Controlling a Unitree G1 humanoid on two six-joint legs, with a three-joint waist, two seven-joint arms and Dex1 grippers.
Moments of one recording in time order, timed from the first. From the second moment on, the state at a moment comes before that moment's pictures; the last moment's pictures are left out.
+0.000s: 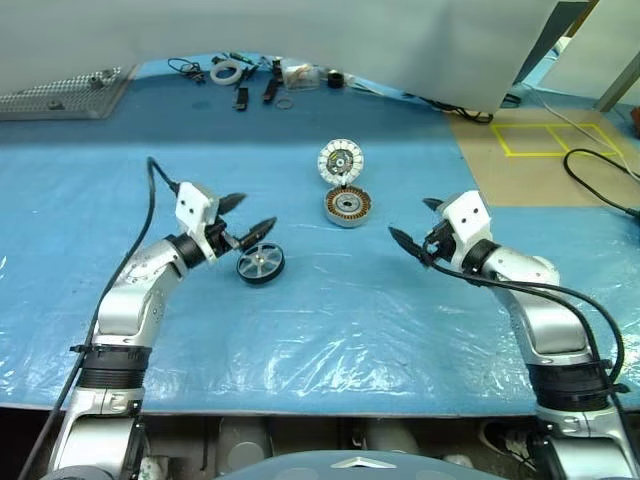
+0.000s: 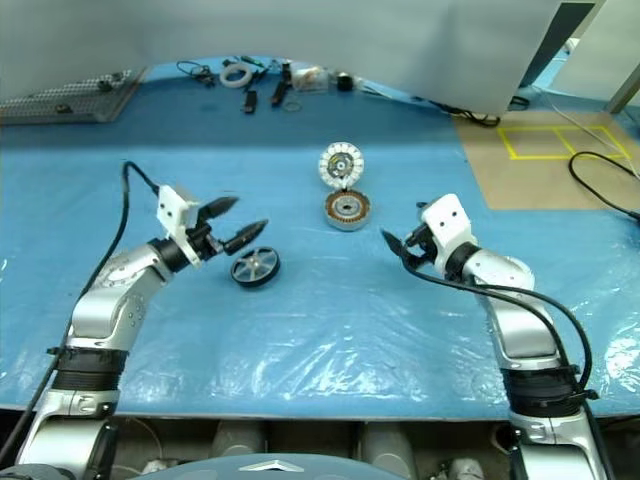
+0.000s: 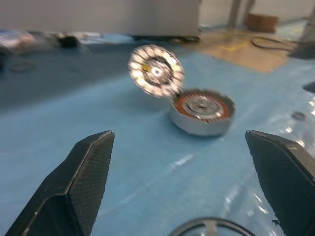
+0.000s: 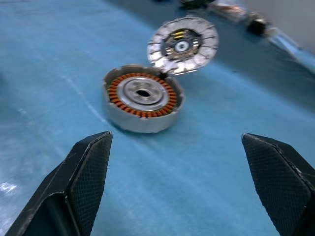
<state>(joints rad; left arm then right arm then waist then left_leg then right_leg) -0.34 0.46 0.04 0.04 -0.42 0.26 -0.83 -0.26 -0.57 -0.03 -0.22 0.16 0.44 0.68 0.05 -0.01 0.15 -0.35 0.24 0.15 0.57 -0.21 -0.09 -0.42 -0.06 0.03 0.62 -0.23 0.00</state>
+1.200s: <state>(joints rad) -0.33 0.47 -0.05 0.06 -0.41 0.24 -1.05 -0.49 -0.64 0.12 0.00 0.17 0.31 0.96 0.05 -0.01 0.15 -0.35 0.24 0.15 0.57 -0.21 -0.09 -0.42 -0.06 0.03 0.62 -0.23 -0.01</state>
